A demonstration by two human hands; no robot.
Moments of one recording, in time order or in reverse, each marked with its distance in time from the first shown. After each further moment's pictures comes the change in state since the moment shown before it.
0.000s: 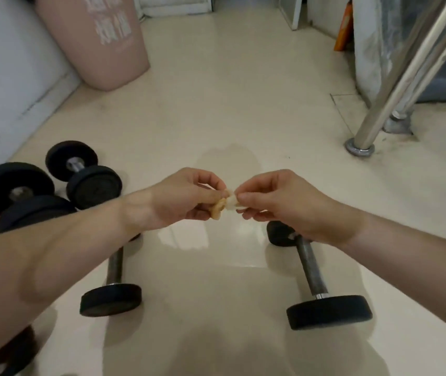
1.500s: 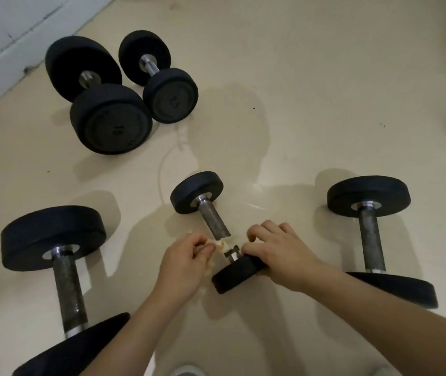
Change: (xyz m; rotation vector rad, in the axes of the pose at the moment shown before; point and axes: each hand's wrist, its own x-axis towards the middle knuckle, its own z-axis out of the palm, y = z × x) left_hand -0.118 -0.290 -0.008 0.180 0.728 -0.117; right_hand 0.044 0.147 0.207 -1.350 -0.396 -0.407
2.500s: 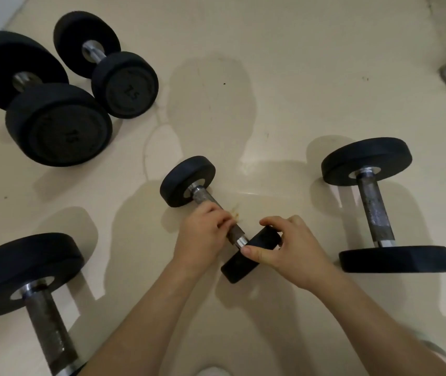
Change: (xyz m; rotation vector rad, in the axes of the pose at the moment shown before) left_hand 0.062 0.018 0.044 0.207 0.034 0.457; right_hand -0.019 -0.008 0.005 0.889 0.168 0.756
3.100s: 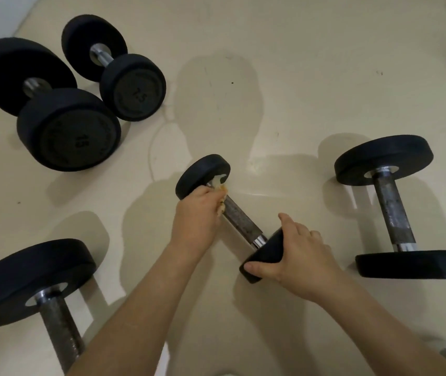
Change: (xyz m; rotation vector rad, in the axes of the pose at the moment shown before) left_hand 0.036 -0.017 -0.021 0.257 -0.076 0.081; right_hand 0.000 -0.012 0.013 -0.299 -0.060 0.108
